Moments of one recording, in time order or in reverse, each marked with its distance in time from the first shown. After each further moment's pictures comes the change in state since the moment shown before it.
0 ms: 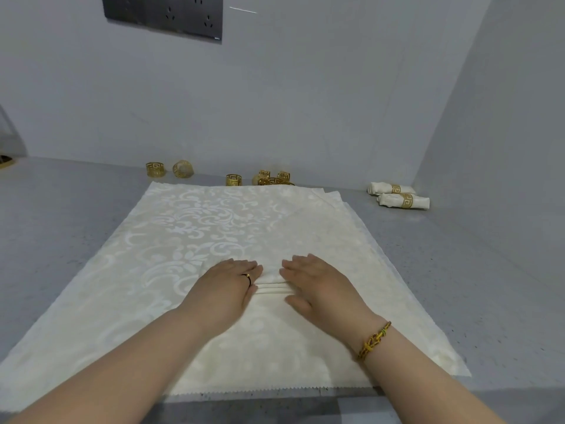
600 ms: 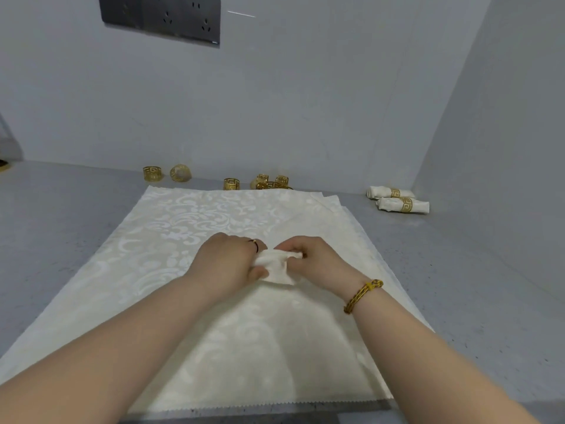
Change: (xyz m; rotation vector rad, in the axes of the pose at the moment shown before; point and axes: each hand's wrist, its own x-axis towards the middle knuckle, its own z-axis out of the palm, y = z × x) left_hand 0.030 0.008 -0.044 0.093 0.104 -0.037; right_hand 0.050 0.009 -0.027 0.831 -0.226 0.518
